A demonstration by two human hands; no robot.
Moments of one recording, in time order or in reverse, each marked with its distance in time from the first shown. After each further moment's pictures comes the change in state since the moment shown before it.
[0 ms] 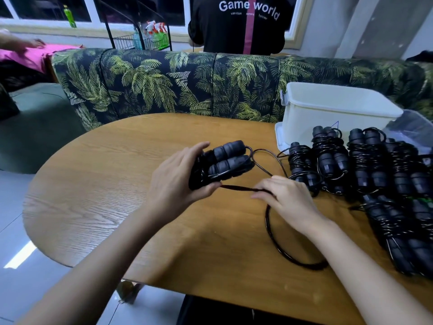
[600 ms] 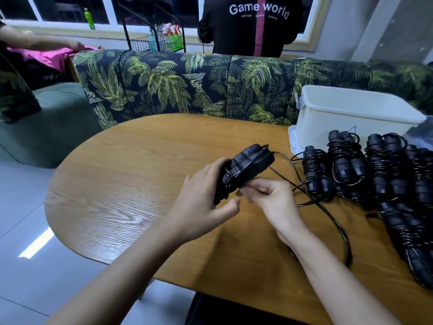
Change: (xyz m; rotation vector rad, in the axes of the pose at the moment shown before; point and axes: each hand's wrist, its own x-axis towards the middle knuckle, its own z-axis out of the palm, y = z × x) left_hand -0.018 0.030 -0.005 -0.187 -0.174 -0.152; right_hand 0.018 -0.075 0.011 0.973 0.072 0.433
